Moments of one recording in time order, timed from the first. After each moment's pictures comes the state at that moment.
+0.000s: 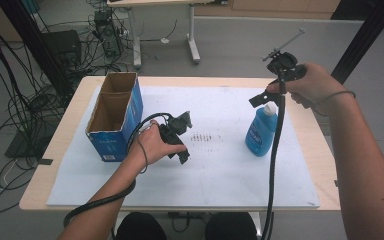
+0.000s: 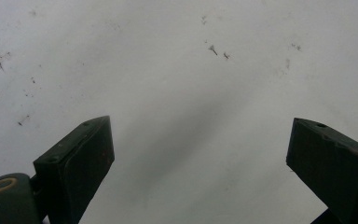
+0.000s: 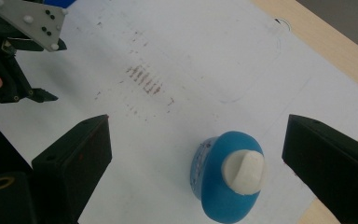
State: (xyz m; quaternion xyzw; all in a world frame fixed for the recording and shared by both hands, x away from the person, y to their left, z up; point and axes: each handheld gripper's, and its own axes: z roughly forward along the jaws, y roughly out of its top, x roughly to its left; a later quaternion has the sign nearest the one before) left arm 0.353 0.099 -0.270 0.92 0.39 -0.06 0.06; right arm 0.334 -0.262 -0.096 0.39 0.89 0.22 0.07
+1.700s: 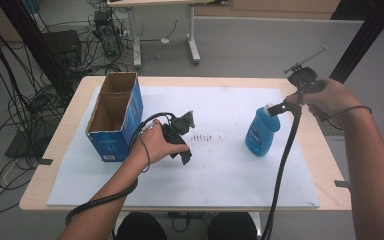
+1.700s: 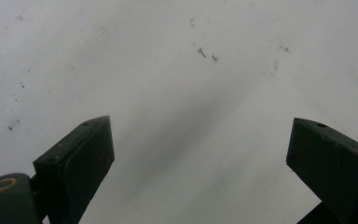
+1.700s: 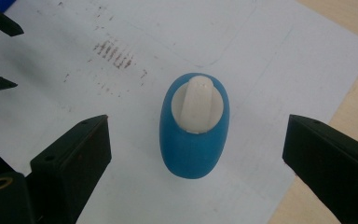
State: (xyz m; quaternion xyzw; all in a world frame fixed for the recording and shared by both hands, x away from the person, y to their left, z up) left arm 0.356 0.090 -0.268 0.92 0.39 -0.07 0.06; right arm 0.328 -0.308 -0.127 0.44 0.87 0.21 0.06
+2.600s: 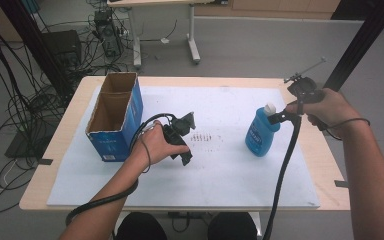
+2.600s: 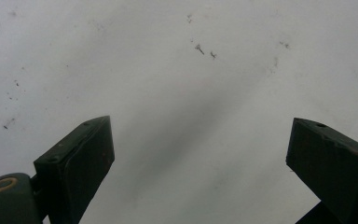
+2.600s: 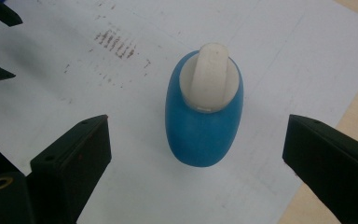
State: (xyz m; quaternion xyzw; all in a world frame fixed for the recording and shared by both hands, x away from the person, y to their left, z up) left arm 0.356 0.087 -0.270 0.92 0.39 -0.07 0.05; right arm 0.315 -0.314 -0.144 0.45 0.87 0.21 0.06
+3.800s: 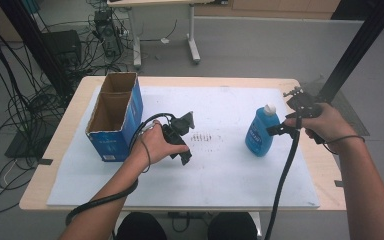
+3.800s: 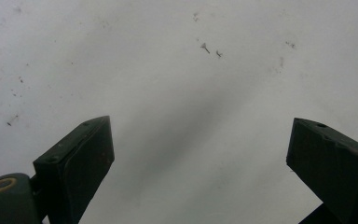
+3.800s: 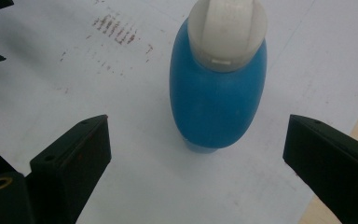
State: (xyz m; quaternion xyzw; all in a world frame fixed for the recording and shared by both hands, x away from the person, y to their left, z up) left arm 0.357 0.088 -0.270 0.92 0.39 -0.07 0.05; right arm 0.297 -0.323 -0.177 0.45 0.86 0.23 0.05
